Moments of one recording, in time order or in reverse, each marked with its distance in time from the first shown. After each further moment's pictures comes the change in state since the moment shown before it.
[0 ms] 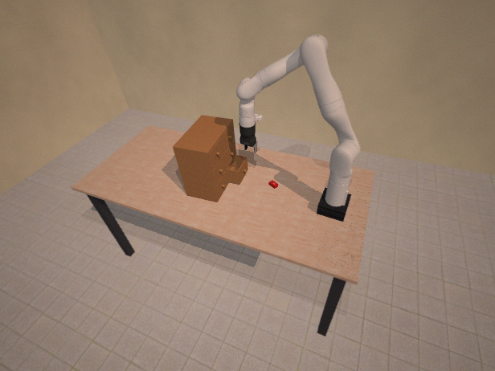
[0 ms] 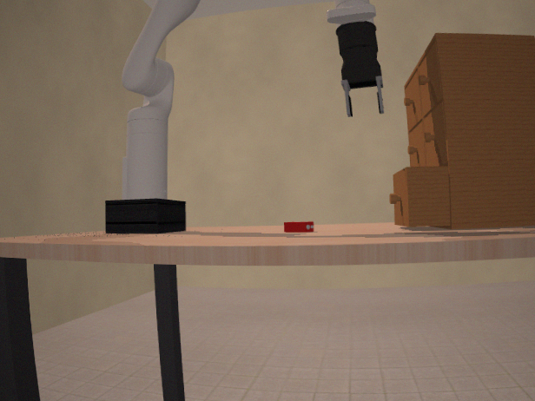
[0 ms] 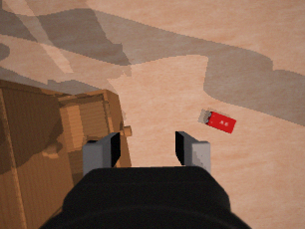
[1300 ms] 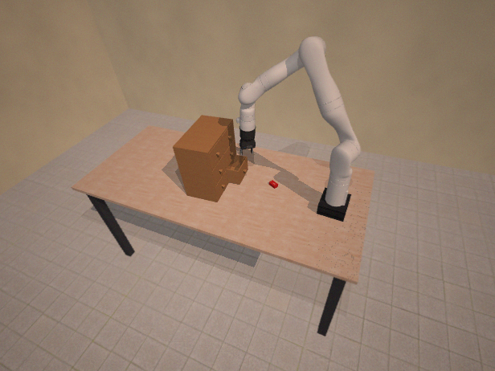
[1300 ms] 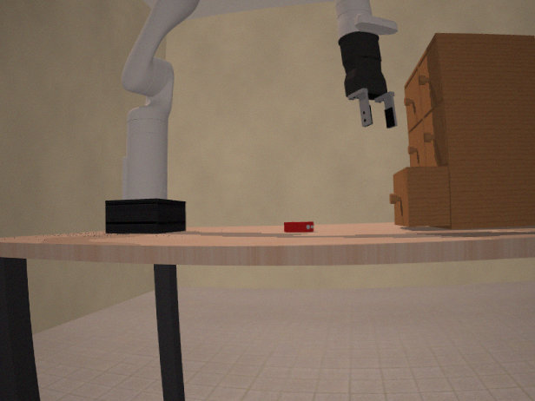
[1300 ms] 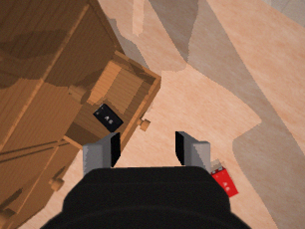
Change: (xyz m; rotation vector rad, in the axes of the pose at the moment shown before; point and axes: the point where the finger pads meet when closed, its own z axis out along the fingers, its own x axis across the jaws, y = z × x) arm -0.023 0.004 0.024 -0.005 -0.028 -0.725
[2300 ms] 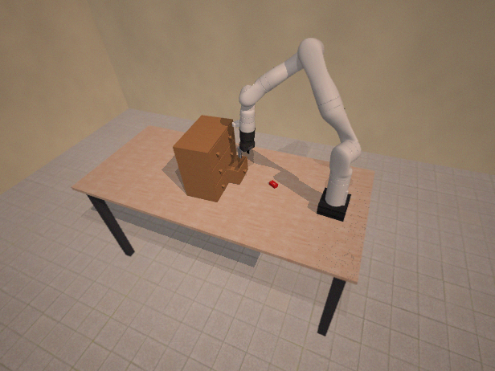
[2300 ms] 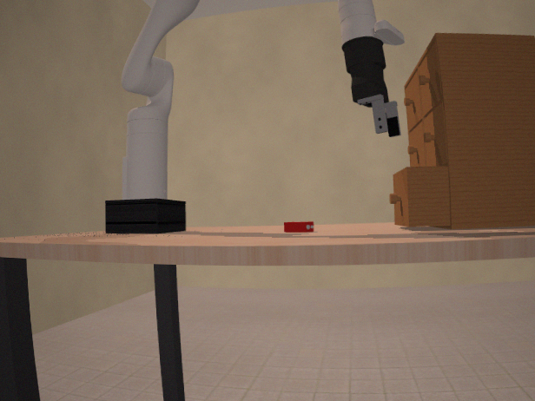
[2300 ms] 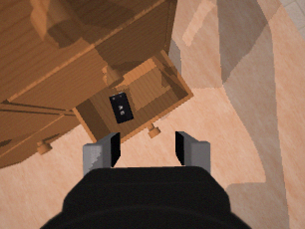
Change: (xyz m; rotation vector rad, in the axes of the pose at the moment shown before) arm -0.012 -0.007 0.016 -0.004 -0.018 -0.448
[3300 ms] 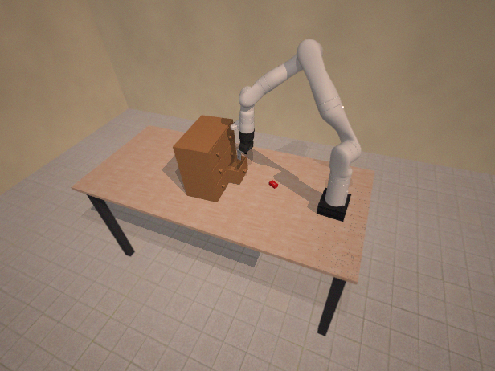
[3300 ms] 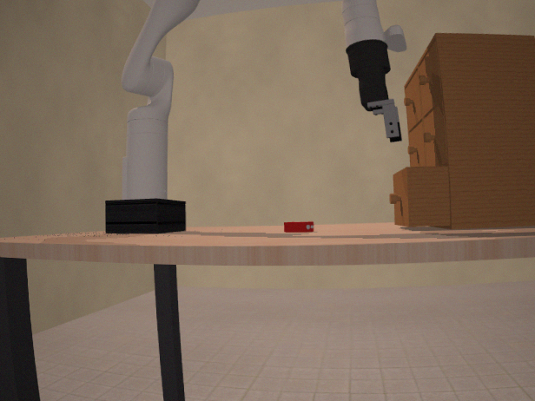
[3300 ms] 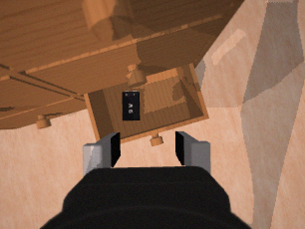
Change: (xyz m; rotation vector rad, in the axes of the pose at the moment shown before) arm -0.006 -0.008 0.010 -0.001 -0.011 -0.299
